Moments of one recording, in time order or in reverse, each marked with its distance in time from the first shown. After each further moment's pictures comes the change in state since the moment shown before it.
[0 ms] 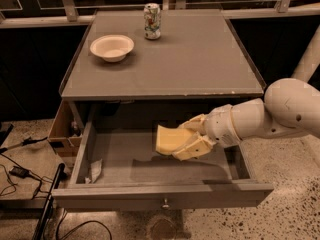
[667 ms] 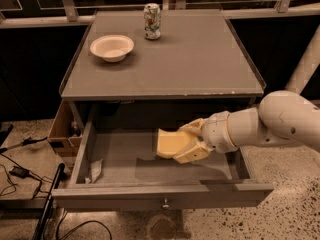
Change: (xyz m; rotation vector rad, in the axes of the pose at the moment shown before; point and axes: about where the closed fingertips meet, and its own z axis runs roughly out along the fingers) arm 0.018 -0.008 0.013 0.079 0.023 -0.095
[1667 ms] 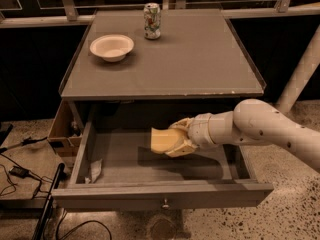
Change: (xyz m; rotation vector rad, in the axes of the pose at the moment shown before) arm 0.027 -0.042 0.062 0.068 0.011 -0.138
